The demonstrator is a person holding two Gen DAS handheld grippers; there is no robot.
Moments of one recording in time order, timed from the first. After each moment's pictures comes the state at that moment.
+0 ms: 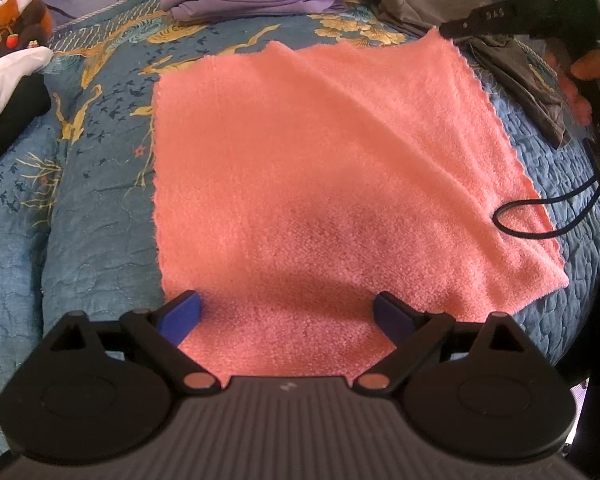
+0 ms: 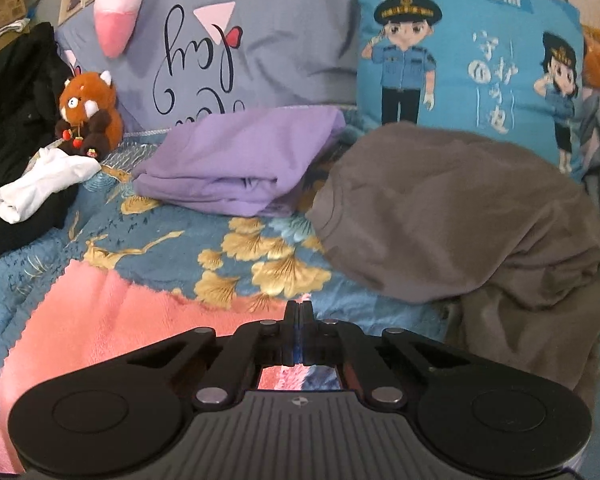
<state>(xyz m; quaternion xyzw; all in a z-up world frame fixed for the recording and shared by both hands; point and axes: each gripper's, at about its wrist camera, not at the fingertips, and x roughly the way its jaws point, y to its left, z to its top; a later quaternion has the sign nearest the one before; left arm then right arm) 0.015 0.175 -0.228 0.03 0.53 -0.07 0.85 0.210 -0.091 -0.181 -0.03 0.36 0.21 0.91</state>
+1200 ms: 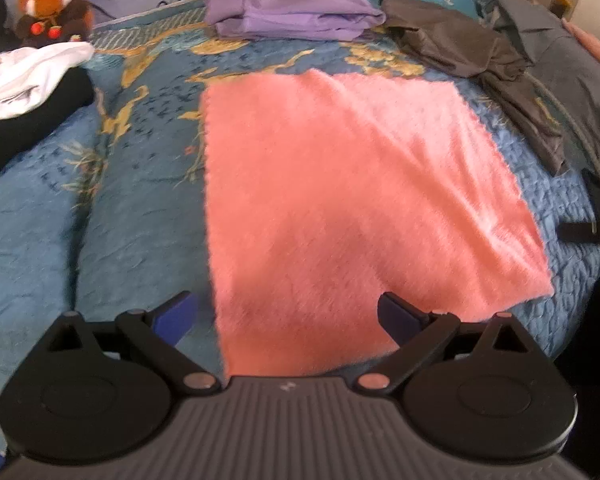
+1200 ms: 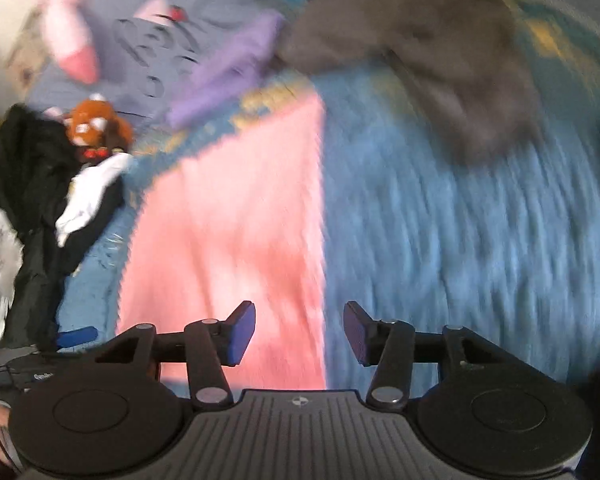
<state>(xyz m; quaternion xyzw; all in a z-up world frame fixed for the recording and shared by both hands) -0.016 0.198 -0.196 0.00 0.51 -0.03 0.86 0.028 -0.147 -0.211 0.23 0.51 0.15 0.81</state>
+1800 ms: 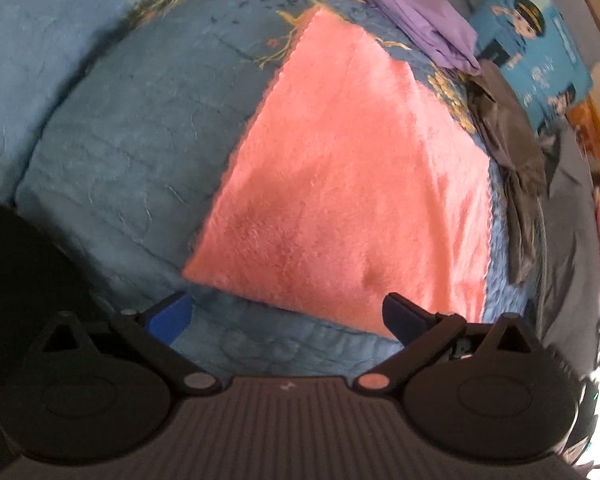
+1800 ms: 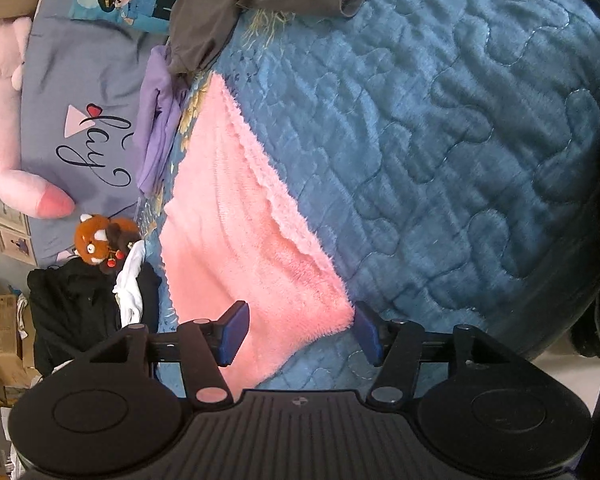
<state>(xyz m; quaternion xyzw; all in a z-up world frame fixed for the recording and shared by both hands) -0.038 0.251 -0.222 -0.32 0.56 0.02 0.77 -0.003 -0.162 -0.254 0.49 0.51 0.10 0.70</state>
